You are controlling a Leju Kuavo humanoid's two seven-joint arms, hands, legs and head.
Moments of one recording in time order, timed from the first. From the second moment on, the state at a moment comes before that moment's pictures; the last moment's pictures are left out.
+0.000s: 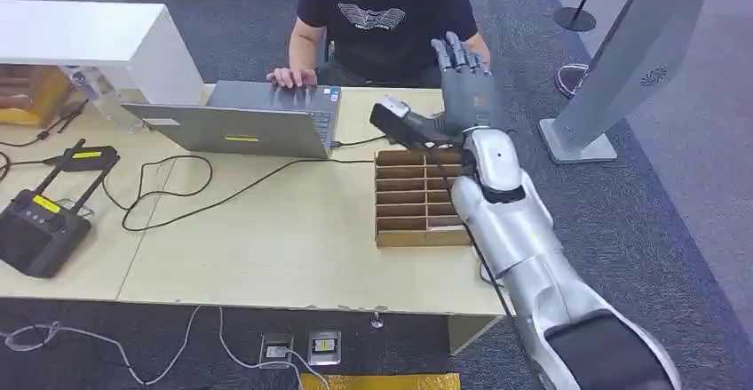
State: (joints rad) left arm -0.19 0.22 -1.35 -0.16 1.23 -0.05 0.05; right arm -0.90 0.08 0.45 -0.75 1.27 -0.19 0.04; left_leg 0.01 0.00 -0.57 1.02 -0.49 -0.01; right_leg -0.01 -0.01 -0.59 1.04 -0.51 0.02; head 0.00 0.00
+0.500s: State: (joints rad) left arm -0.17 0.23 -1.36 -0.16 1.20 -0.06 -0.01; right arm -0.85 -0.54 0.03 -0.54 0.68 -0.23 0.05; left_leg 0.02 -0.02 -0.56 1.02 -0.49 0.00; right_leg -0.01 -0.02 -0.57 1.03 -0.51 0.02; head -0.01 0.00
